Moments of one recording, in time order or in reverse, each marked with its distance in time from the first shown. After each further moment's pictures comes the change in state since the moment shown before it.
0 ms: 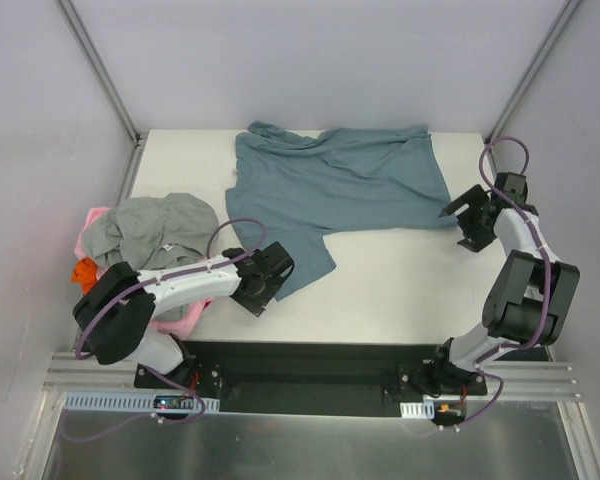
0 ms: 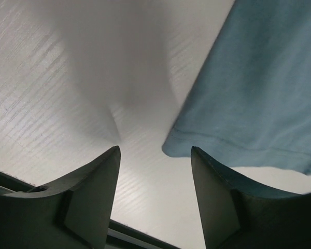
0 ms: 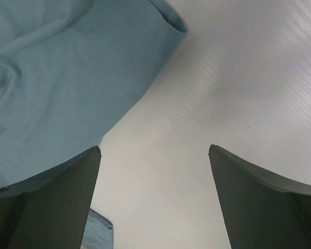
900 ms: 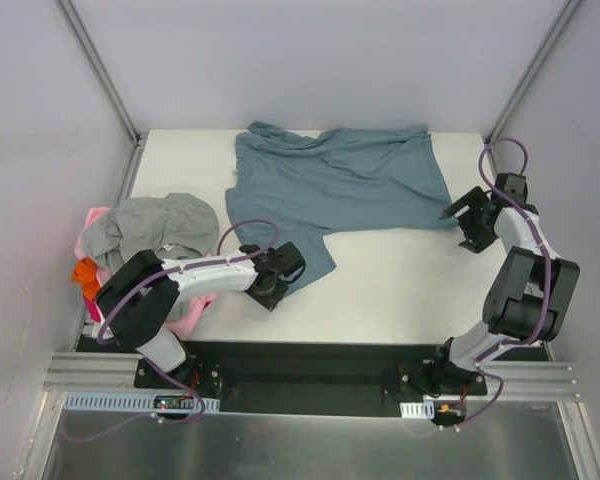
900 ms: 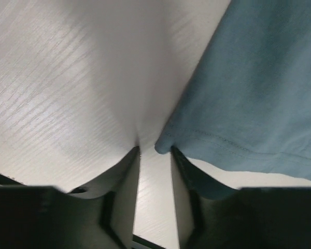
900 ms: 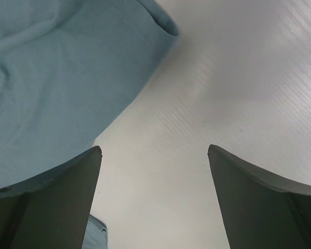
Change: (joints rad) left arm -0.023 0.146 0.081 -0.019 0.029 -0.049; right arm -0.008 0.020 0.007 -0.006 0.008 -0.028
